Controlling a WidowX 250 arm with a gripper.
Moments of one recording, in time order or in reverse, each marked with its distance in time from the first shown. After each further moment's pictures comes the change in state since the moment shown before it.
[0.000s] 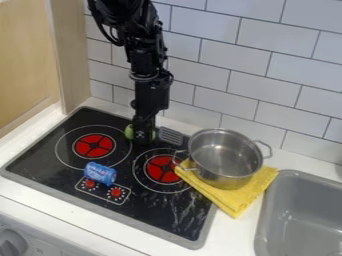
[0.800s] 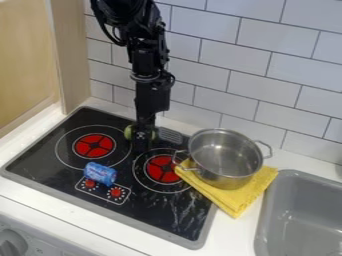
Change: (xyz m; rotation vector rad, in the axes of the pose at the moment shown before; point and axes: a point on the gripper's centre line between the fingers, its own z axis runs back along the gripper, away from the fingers) arm 0.001 -0.007 0.003 -0.034 0.027 0.027
